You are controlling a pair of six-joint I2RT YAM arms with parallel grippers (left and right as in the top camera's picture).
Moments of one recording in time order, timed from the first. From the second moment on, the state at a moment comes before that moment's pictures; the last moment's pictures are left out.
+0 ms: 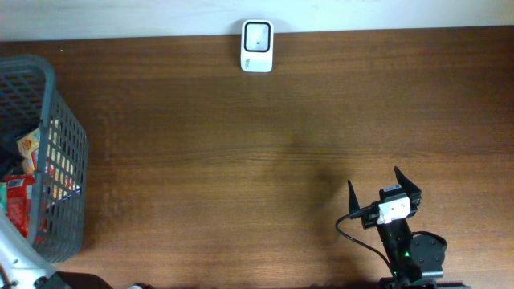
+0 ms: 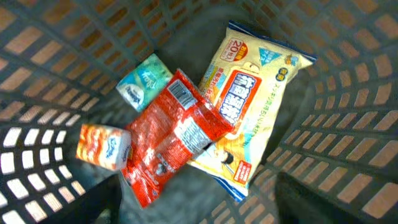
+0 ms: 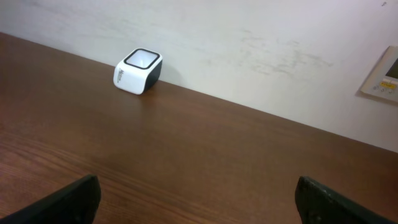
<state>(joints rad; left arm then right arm) 0.77 1.53 1.58 -1.06 -0.07 -0.11 0.01 0.01 0.01 -0.06 -0.17 -0.24</state>
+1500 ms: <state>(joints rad) 0.78 1.74 1.36 -0.92 -0.04 0.31 0.01 0.01 0.01 -0.06 -0.17 -0.24</state>
